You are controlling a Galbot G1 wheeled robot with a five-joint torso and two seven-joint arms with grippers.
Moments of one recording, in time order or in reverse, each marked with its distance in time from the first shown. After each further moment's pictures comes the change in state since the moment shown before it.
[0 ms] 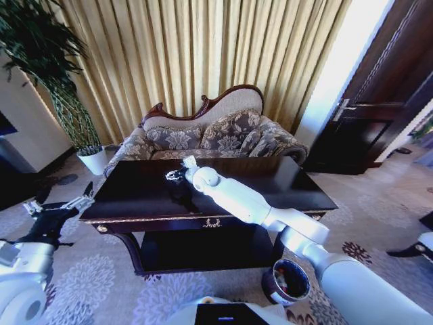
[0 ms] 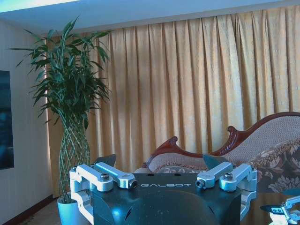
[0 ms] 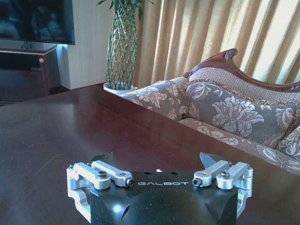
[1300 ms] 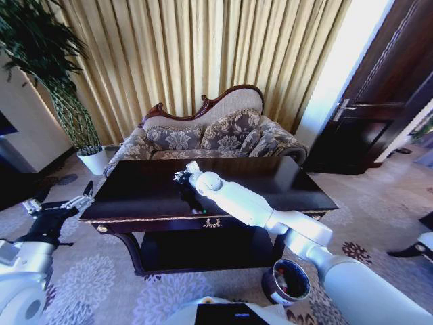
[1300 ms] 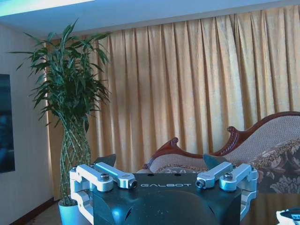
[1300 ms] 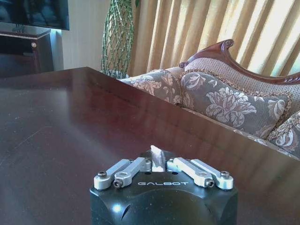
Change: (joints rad) left arm 0.001 0.009 -0.010 0.001 0.002 -0.001 0.000; right arm -0.030 -0.037 -0.013 0.006 -0.035 -0.004 -0.005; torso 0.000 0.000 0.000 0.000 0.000
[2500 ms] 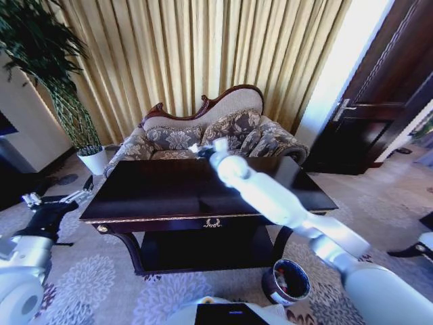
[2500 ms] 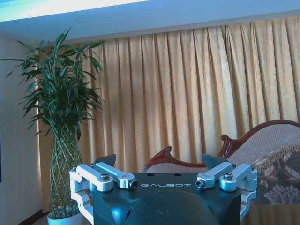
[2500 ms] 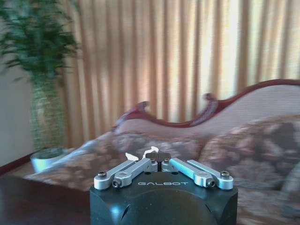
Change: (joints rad) left arm -0.036 0.098 0.000 0.039 -0.064 -0.024 -0.018; right arm -0.075 -0.328 0.323 0.437 0.225 0.023 0.296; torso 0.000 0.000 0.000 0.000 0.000
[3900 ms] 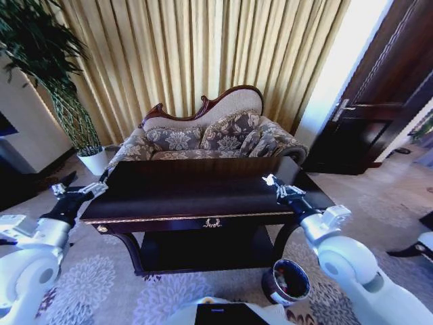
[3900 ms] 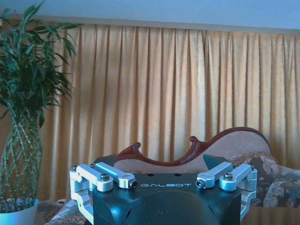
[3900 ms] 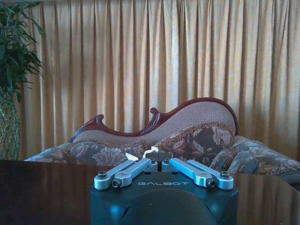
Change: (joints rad) left arm -0.136 0.064 0.148 0.102 -0.071 0.001 0.052; right arm -1.285 -0.166 0.946 0.671 -0.343 0.188 -0.268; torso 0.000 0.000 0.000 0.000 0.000
